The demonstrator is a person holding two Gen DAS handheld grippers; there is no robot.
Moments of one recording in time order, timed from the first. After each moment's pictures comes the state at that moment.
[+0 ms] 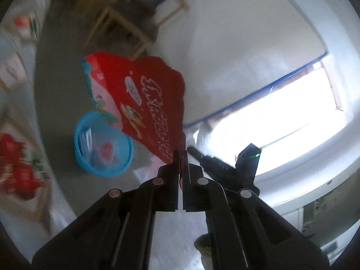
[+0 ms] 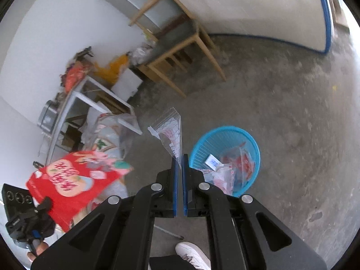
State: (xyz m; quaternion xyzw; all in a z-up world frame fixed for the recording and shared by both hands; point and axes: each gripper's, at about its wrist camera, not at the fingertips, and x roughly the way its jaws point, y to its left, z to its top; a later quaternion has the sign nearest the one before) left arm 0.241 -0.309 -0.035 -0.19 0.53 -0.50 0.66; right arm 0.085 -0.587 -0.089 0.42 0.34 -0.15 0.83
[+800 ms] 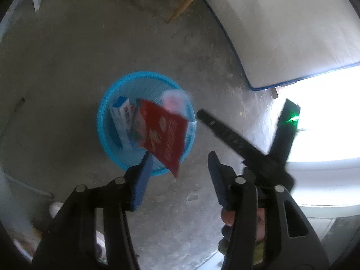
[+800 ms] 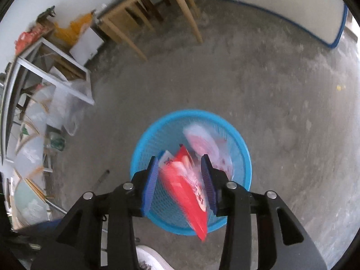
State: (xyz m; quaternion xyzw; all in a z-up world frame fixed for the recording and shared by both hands) left arm 0.298 -0.441 -0.171 -0.04 0.66 -0.37 0.65; right arm 0.223 -0.634 -0.246 0.36 0.48 -0.18 0.78
